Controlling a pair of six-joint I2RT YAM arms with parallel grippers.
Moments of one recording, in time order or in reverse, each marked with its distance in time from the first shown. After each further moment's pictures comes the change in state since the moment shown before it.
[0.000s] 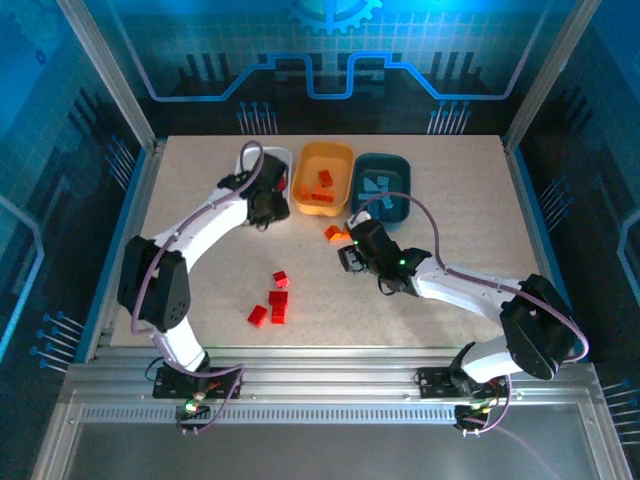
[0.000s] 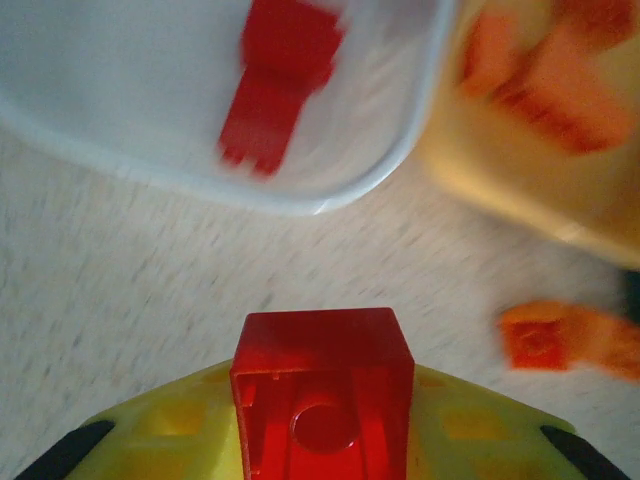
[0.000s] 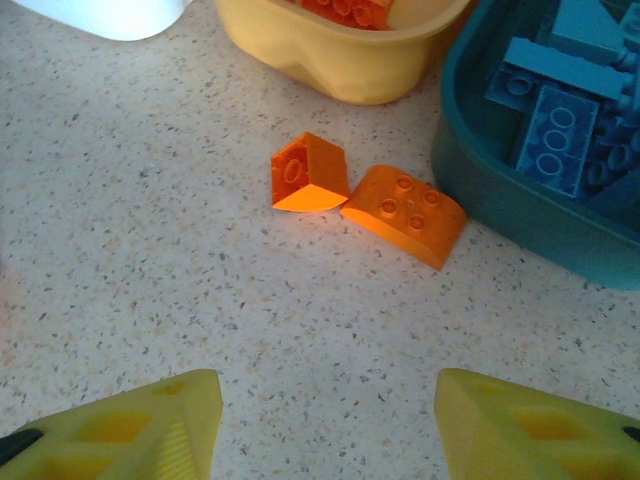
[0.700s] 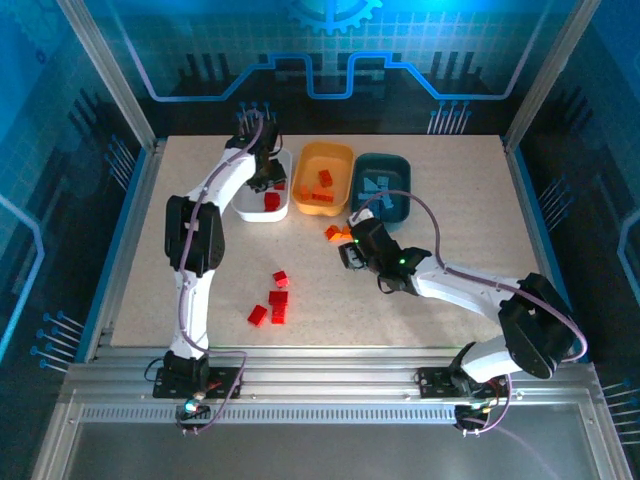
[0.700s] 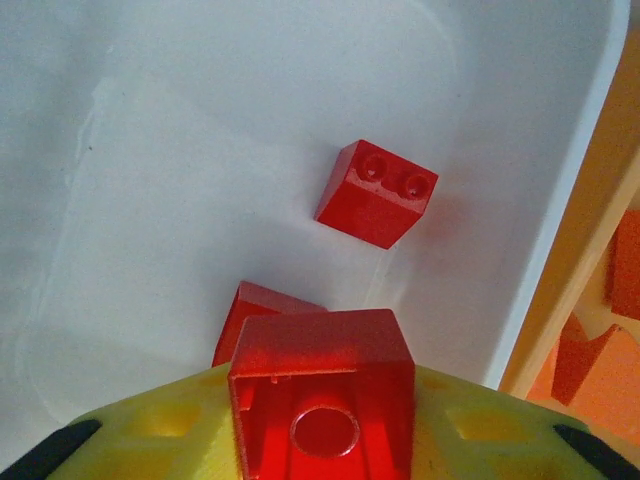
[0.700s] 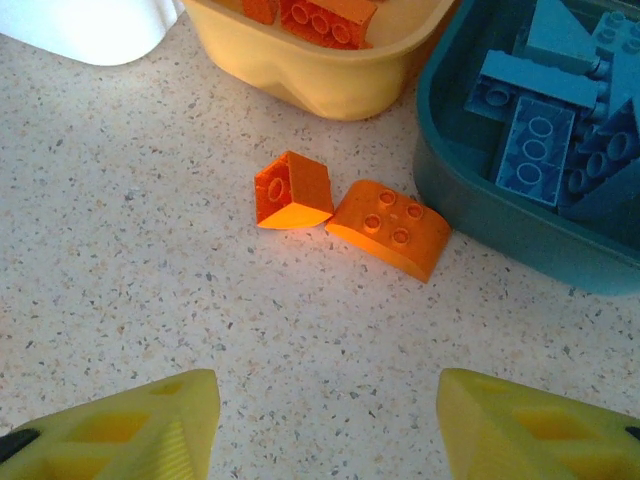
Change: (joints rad) left arm 0.163 0.506 0.566 -0.138 0.062 0.071; right arm -0.006 0.011 -0.001 0.025 0.017 0.014
